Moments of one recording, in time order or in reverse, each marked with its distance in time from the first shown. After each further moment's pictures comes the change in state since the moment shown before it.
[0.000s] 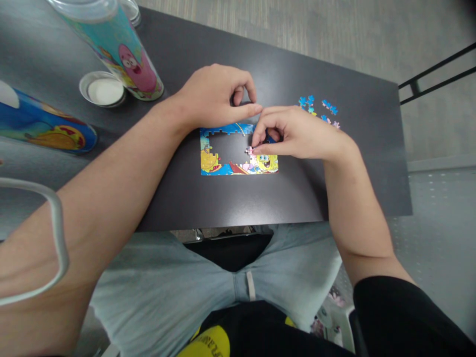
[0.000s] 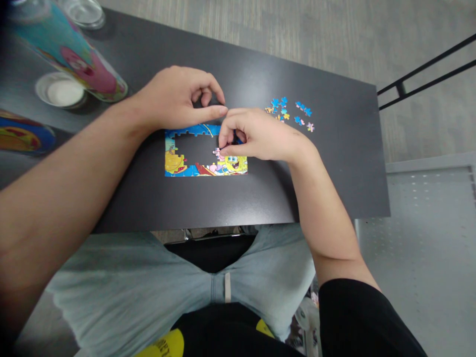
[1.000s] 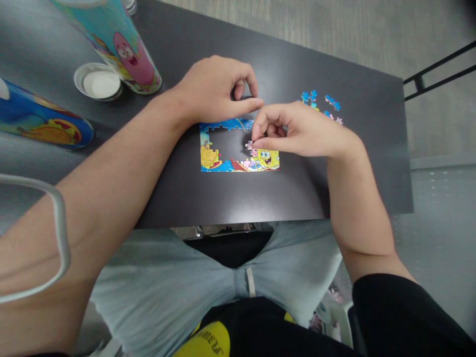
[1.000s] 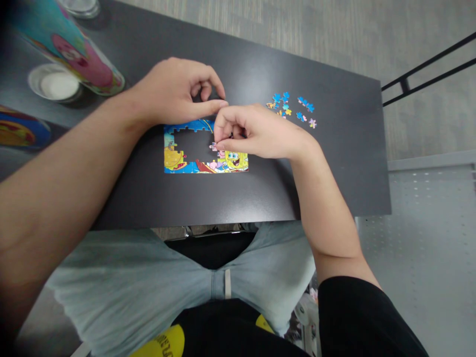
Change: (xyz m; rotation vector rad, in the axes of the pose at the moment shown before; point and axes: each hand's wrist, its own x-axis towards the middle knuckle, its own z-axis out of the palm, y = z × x) left_hand -0.001 0.010 -0.002 -0.009 0.013 0.026; right_hand -0.006 -0.015 0.004 0.182 -0.025 0.199
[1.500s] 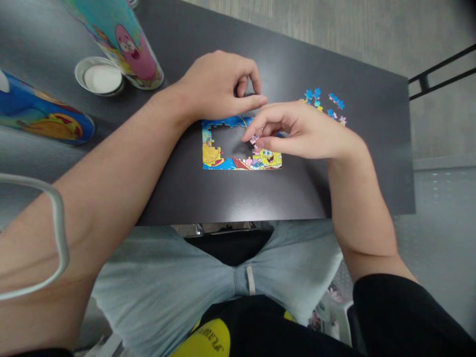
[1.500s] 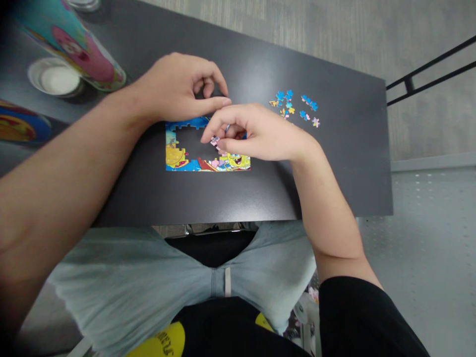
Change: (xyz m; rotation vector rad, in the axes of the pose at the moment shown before) left_hand -0.003 -0.005 0.004 0.002 0.068 0.073; right_hand 0.004 0.003 0.010 0.036 0.026 -0.216
